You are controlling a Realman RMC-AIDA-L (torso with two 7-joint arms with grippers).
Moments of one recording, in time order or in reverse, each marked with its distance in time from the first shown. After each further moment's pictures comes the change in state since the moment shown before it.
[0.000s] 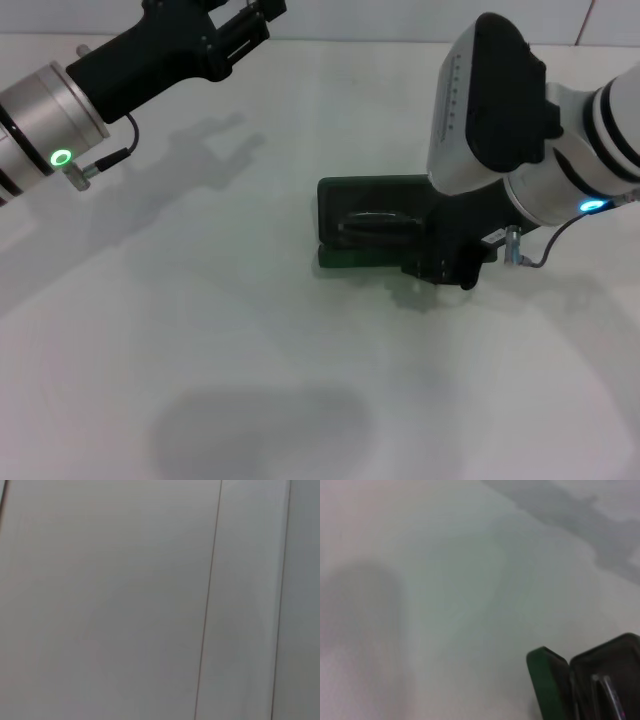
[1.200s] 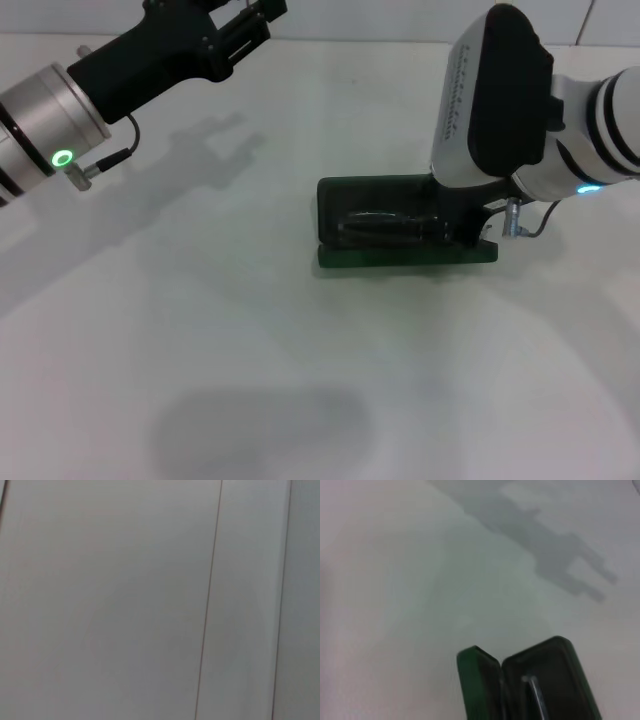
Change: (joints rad) left arm 0.000 -0.002 0.000 0.000 0.000 -0.003 0.005; right arm -0.054 -0.002 -0.040 -0.032 -0.100 0.171 -0.026
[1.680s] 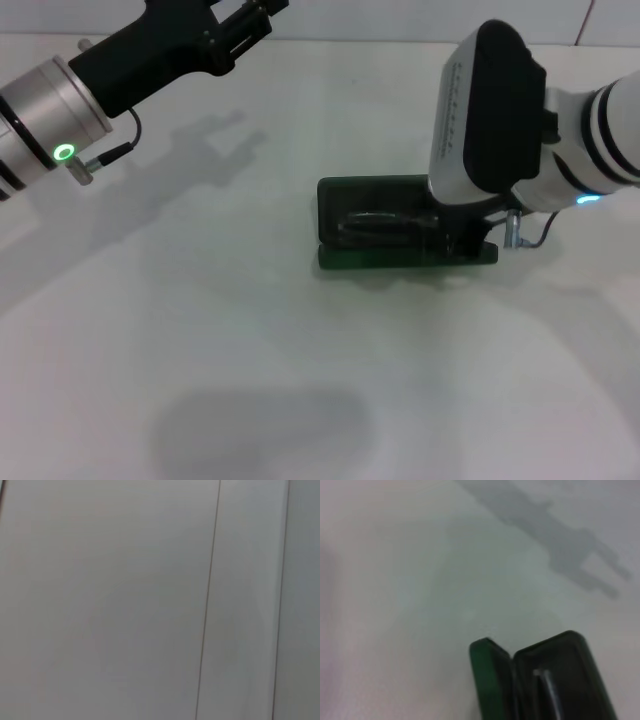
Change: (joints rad) left arm -0.010 0.002 0.000 0.000 -0.003 -0.003 0.003; right arm 0.003 0.001 -0.020 0.003 -0.008 -0.018 -0.011
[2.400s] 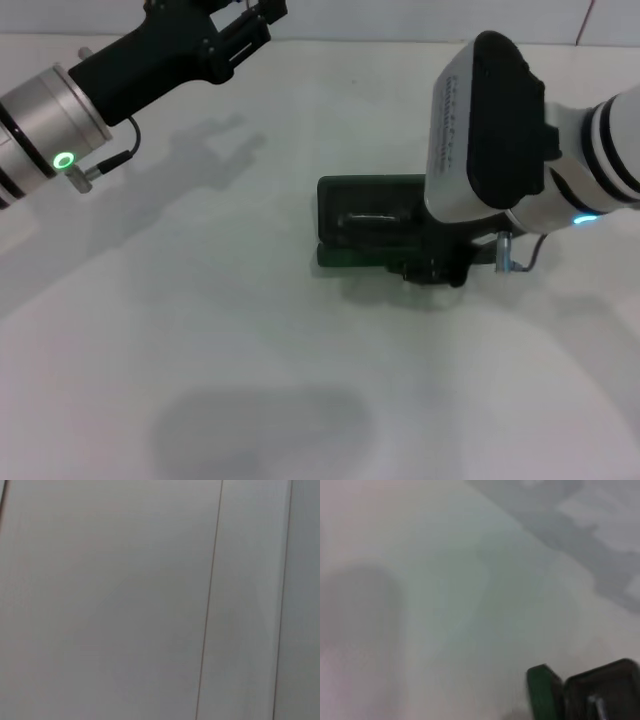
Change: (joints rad) left arm 0.011 -0.004 0.000 -0.001 0.005 -0.001 0.000; right arm -0.029 0.000 -0.011 -0.065 0.084 -0.057 0.000
